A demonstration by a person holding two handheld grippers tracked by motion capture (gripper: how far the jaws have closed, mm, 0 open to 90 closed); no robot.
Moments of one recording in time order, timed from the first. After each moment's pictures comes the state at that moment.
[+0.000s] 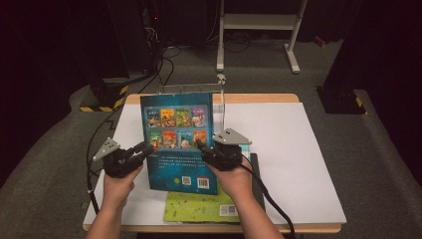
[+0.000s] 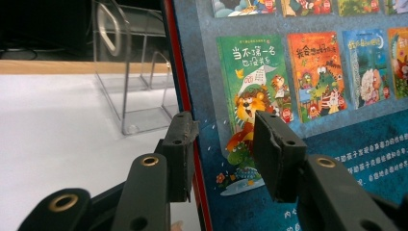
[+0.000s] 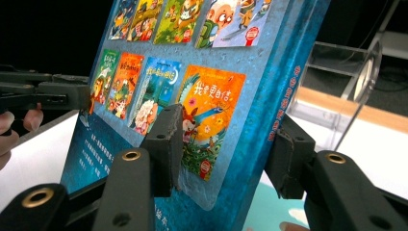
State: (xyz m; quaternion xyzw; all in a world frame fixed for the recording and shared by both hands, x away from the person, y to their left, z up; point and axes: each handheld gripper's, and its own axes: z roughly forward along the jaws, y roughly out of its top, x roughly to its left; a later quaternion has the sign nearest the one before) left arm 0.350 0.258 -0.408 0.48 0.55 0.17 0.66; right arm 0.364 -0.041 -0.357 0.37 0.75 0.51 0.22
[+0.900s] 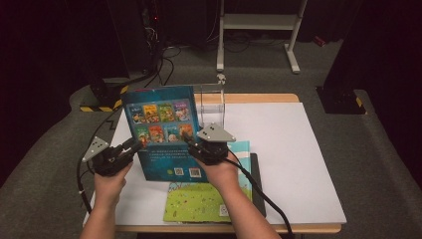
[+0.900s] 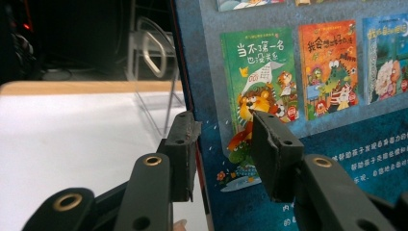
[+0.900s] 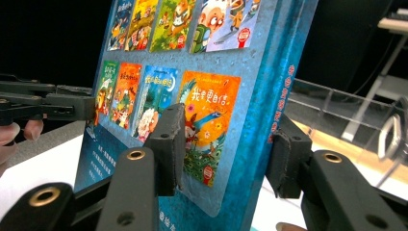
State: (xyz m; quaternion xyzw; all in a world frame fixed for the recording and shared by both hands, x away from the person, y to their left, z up) left arm 0.352 0.285 -0.408 0.46 0.55 0.21 0.67; right arm 0.374 -0.007 -0.352 0.31 0.74 0.54 0.25
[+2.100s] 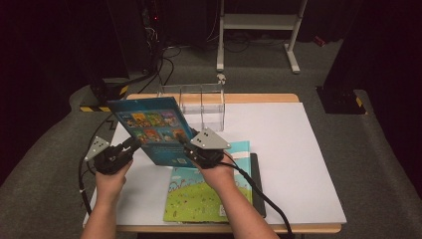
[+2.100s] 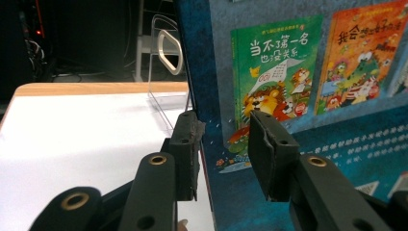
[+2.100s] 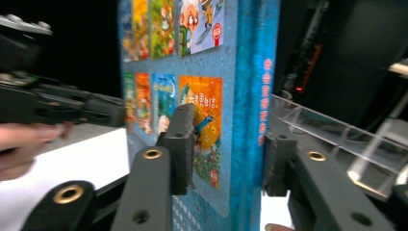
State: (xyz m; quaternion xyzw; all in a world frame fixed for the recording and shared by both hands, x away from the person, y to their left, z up) left arm 0.365 0.289 -0.424 0.46 0.54 0.23 0.67; right arm 0.368 0.000 -0.359 0.25 0.74 0.57 0.27
